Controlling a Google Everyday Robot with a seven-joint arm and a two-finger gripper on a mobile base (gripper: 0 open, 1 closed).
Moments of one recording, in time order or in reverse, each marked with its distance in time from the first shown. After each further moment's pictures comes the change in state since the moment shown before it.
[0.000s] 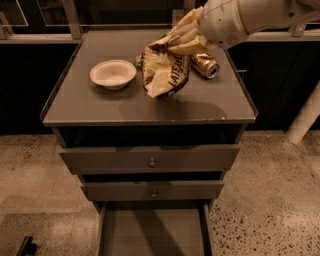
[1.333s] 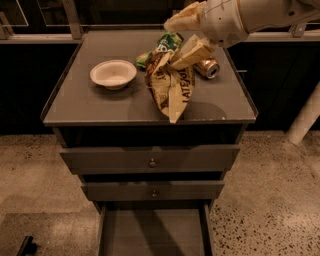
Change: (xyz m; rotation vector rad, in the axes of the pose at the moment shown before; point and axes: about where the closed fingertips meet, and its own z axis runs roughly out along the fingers) arm -0.001 -0.003 0.001 0.002 0.000 -0.001
